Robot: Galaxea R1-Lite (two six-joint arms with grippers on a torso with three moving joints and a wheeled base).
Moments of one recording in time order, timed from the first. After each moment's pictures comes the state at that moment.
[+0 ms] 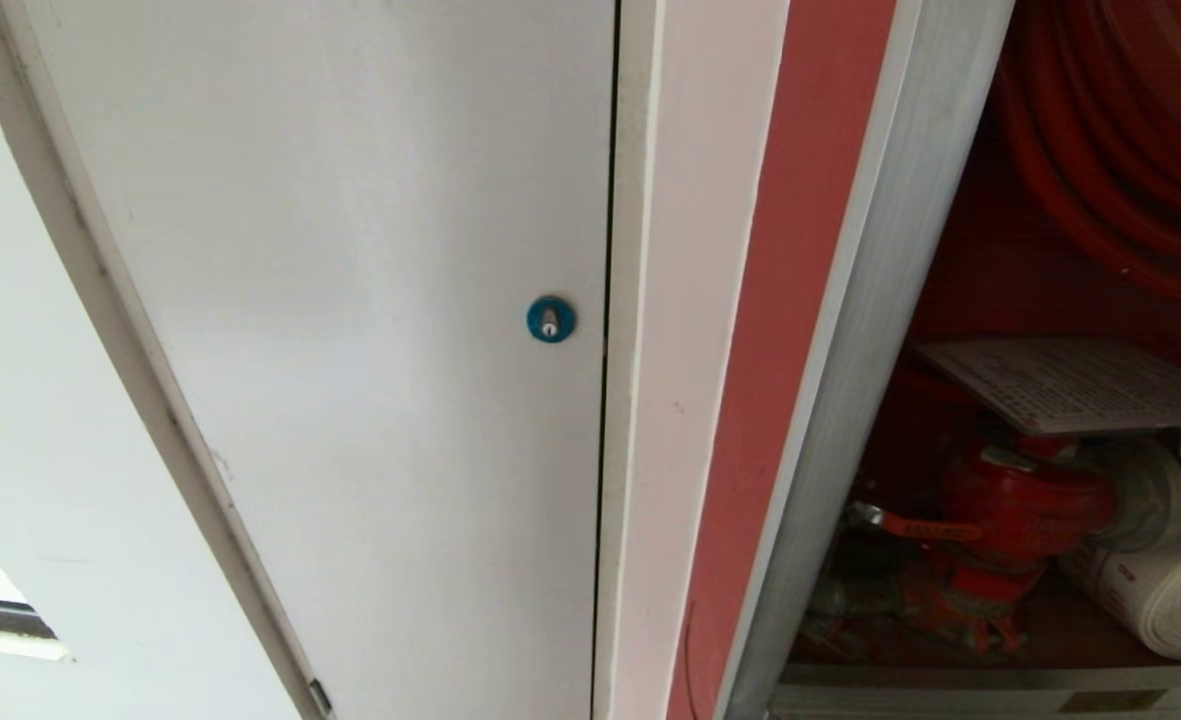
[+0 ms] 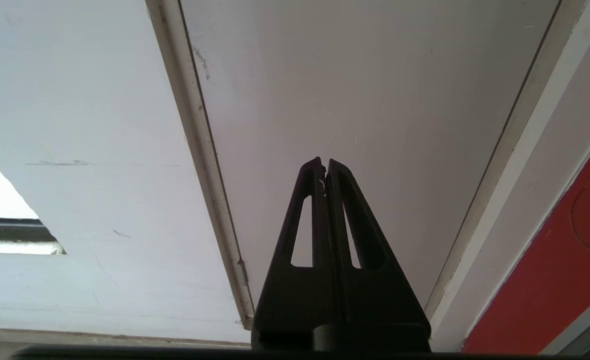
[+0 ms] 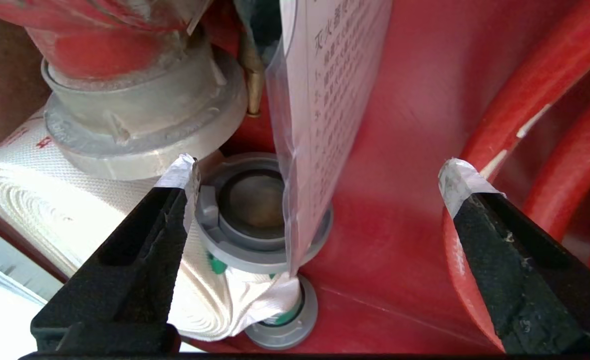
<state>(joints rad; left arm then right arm) 0.00 0.00 0.00 -0.02 -0.01 0.02 -0.40 1.24 -0.84 -0.08 0.15 -1.65</state>
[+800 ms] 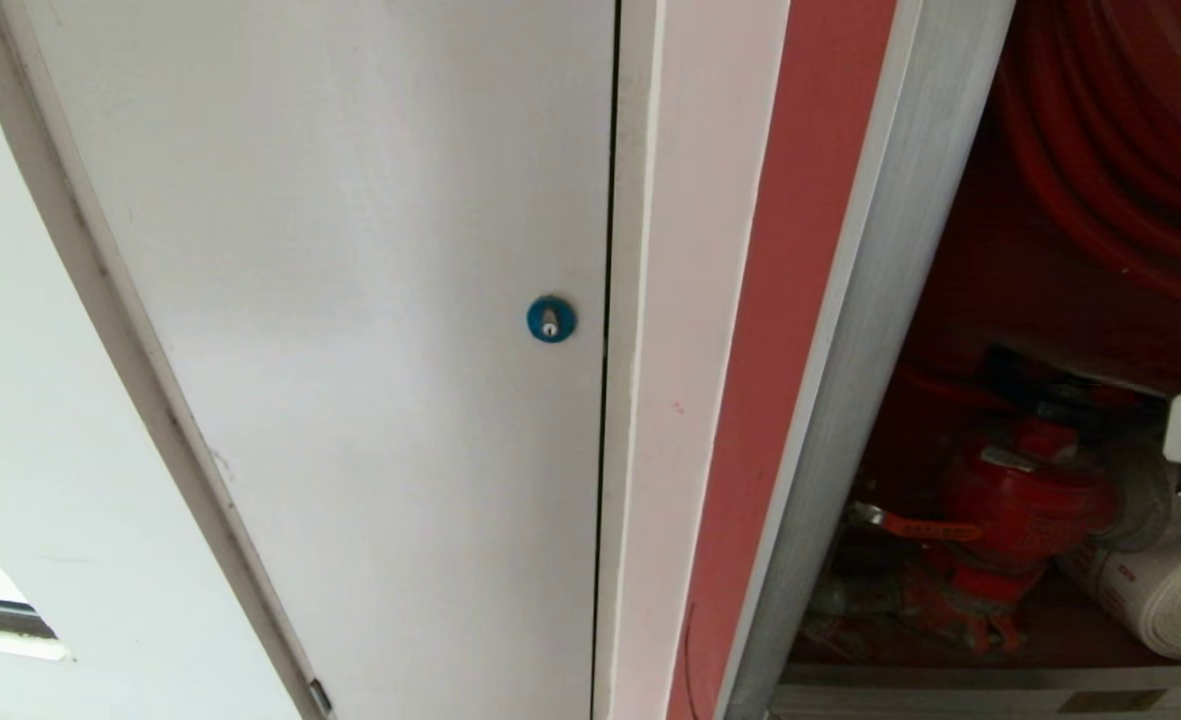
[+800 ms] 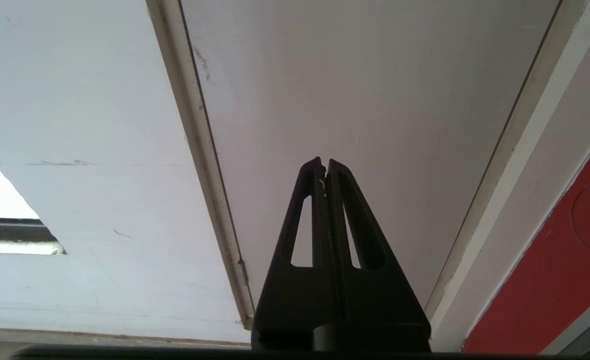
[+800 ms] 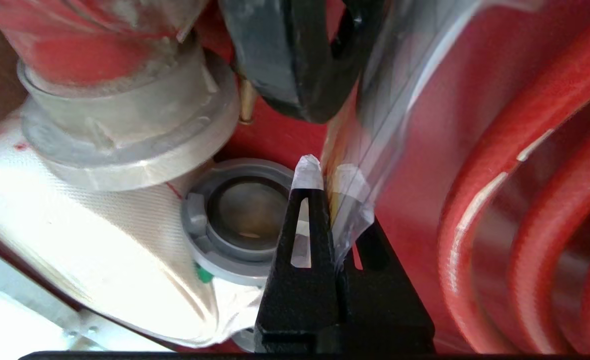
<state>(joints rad) 0.00 0.00 0.00 -0.02 -0.01 0.02 -0.39 1.26 -0.83 -0.12 0.12 -1.69</state>
